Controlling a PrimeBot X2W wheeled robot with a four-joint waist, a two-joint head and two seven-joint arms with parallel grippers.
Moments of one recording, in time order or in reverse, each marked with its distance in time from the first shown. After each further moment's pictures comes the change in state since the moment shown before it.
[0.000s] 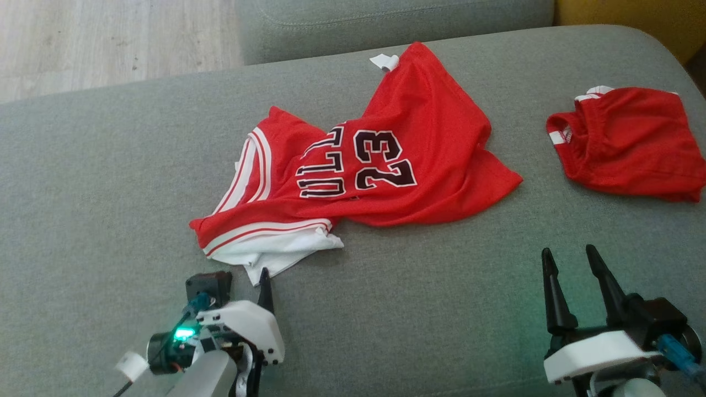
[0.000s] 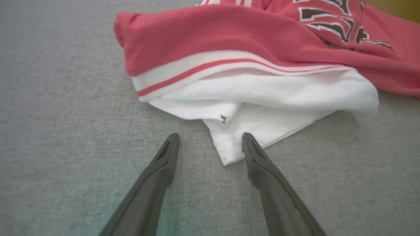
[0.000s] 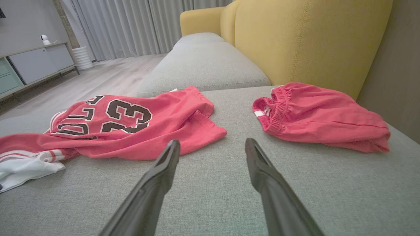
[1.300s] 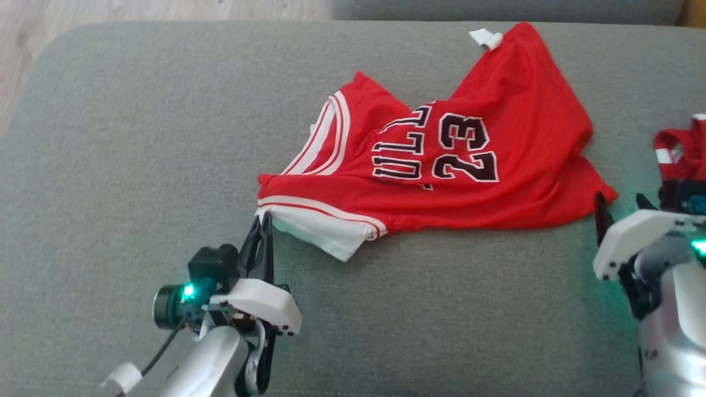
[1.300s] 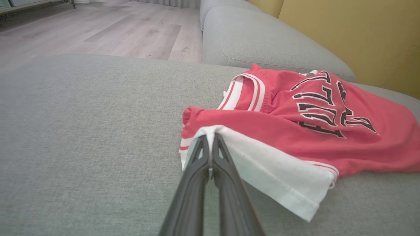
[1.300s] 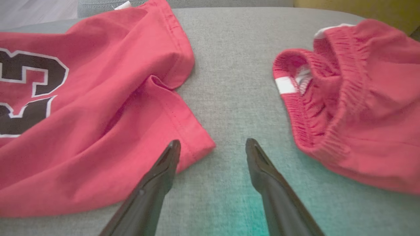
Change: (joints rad) left arm 0.004 0.064 -0.066 -0.317 0.039 0.049 -0.099; right arm -0.477 -0.092 -0.215 0.486 -0.095 0.000 0.382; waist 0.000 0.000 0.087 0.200
